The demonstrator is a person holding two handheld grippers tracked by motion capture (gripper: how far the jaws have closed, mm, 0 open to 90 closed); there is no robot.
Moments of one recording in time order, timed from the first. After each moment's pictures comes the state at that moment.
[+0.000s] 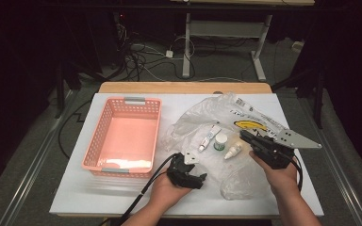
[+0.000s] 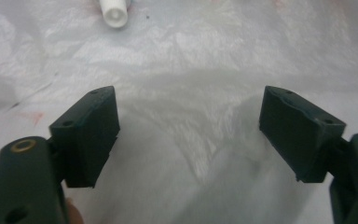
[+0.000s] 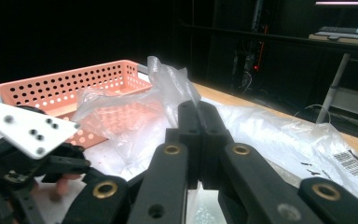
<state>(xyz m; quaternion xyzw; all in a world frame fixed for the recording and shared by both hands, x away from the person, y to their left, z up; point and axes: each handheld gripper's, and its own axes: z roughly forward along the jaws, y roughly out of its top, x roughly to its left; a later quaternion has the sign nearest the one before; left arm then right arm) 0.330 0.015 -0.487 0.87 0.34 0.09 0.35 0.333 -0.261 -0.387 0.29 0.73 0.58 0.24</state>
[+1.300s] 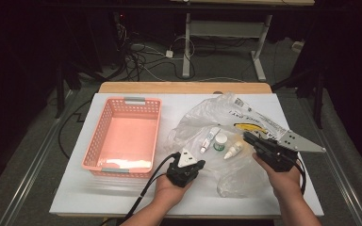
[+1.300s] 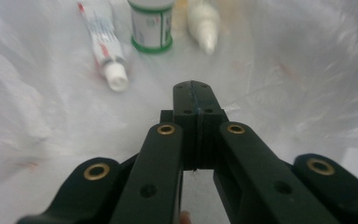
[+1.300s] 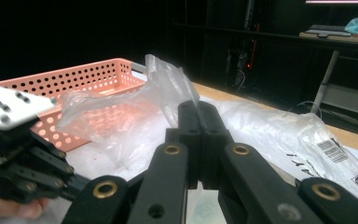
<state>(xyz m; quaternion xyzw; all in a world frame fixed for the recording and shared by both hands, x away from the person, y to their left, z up) 0.317 0.029 -0.470 0.81 0.33 0.10 0.47 0.326 -0.268 -0.389 0.30 0.72 0.58 0.24</state>
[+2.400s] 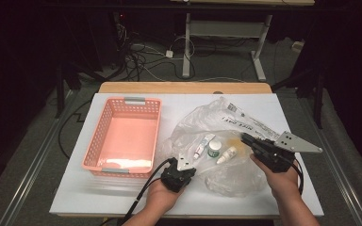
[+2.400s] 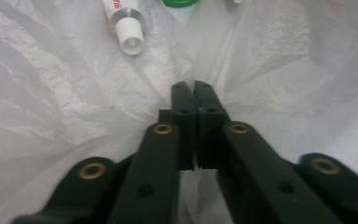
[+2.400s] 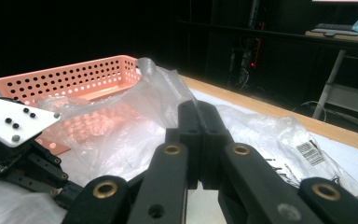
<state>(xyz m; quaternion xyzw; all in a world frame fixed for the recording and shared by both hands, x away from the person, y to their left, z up) 0.311 0.038 -0.488 0.86 0.35 0.10 0.37 0.326 -0.262 -0.391 0.29 0.73 0.57 0.24</state>
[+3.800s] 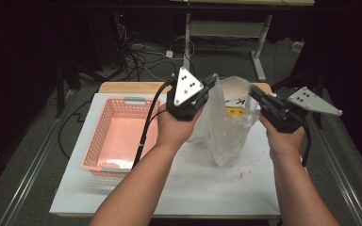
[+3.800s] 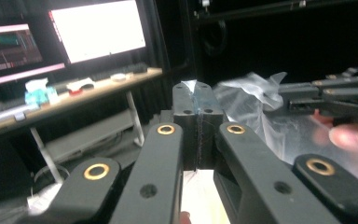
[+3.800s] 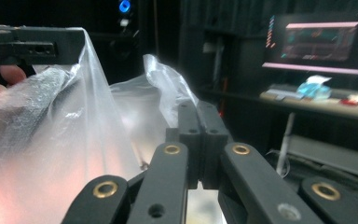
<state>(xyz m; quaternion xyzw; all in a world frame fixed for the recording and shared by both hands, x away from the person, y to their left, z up) 0.368 0.022 -0.251 0.70 0.25 0.31 0.60 0.369 -0.251 -0.294 0.30 0.65 0.62 0.33</state>
